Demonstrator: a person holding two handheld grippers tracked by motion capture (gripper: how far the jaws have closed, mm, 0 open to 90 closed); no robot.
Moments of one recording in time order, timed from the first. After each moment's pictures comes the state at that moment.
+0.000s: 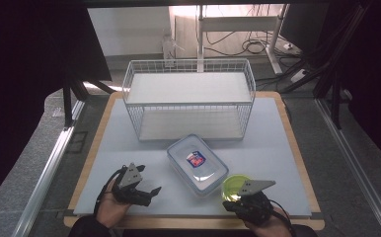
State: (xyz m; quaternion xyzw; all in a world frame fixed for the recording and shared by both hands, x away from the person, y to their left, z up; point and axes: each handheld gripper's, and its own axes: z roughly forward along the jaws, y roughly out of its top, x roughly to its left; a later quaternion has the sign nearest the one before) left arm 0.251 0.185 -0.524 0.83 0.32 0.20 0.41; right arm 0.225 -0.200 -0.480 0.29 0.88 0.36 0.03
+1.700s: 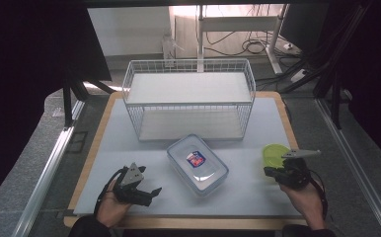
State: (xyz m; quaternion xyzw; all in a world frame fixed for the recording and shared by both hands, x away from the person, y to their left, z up) left arm 0.258 0.186 -0.527 0.84 0.34 0.17 0.39; right arm 0.309 -0.307 -0.469 0.43 0.82 0.36 0.11
